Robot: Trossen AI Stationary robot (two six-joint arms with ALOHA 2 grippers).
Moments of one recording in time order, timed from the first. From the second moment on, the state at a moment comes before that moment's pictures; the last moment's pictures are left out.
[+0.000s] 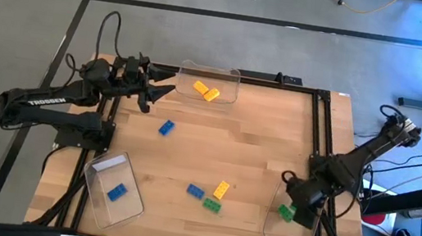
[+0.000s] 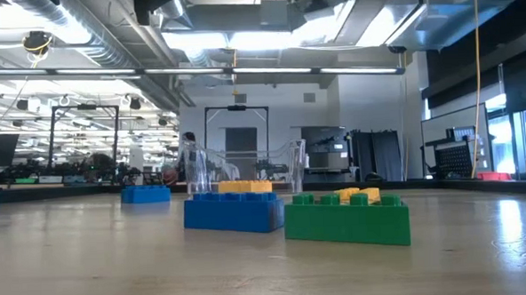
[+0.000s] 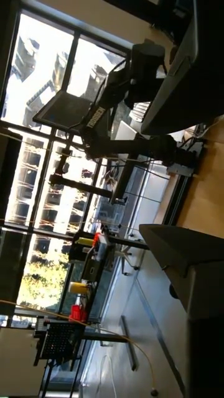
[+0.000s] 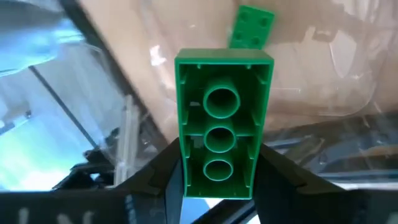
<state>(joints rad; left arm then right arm) 0.37 0.74 0.66 0.31 0.09 -0.28 0.69 1.12 0.89 -1.08 -0.37 1.19</state>
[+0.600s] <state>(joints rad) 0.37 0.74 0.66 0.31 0.04 -0.28 0.80 1.21 0.68 -0.56 -0.26 1.47</state>
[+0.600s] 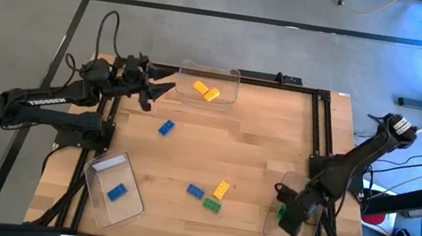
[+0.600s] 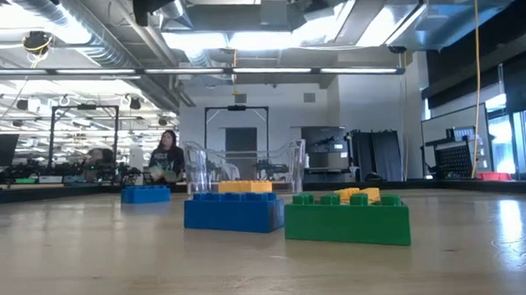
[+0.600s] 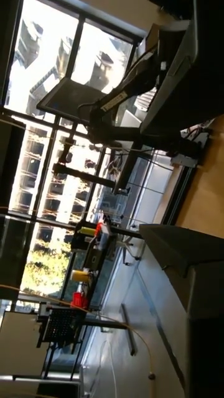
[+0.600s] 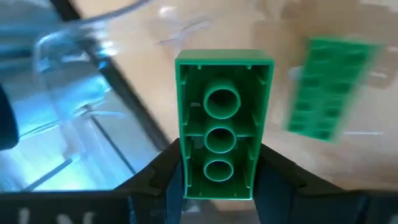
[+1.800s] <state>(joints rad) 0.37 0.74 0.66 0.31 0.01 -0.28 0.84 1.50 0.70 -0.48 -0.30 1.46</state>
